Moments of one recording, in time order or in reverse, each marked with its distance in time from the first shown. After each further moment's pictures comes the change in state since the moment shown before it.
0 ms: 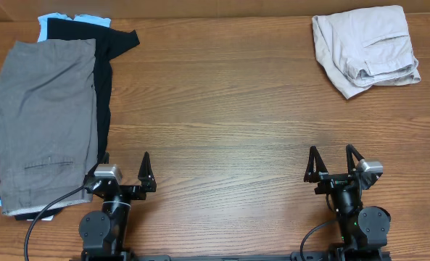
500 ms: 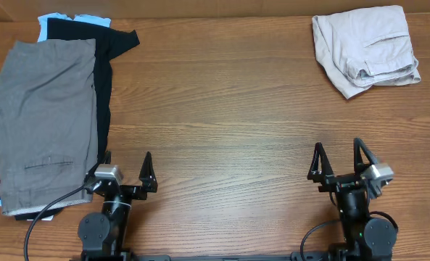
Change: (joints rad) left arm 0.000 0.000 0.000 0.049 0.045 -0.012; right arm 0.000 0.000 0.000 0.251 -0.039 0.000
